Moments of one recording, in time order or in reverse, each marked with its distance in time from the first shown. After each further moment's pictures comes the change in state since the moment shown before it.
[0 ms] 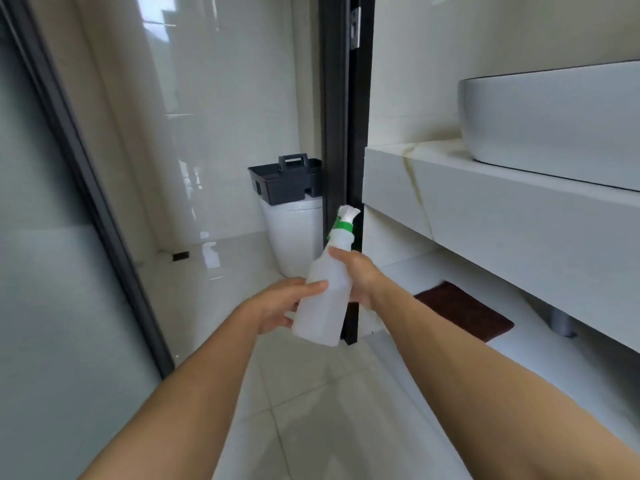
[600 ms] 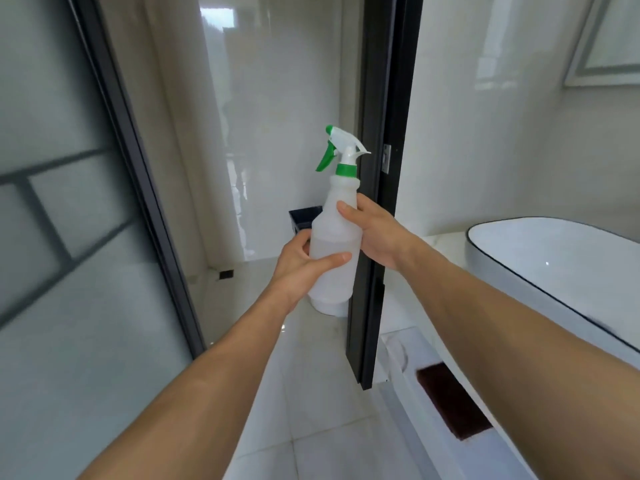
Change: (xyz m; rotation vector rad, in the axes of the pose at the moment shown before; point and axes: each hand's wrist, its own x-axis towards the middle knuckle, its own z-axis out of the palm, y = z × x) left_hand -0.085 0.299 -0.045 -0.099 0.517 0.416; right_hand -0.070 -0.344 0.067 -0.109 -0.400 -0.357
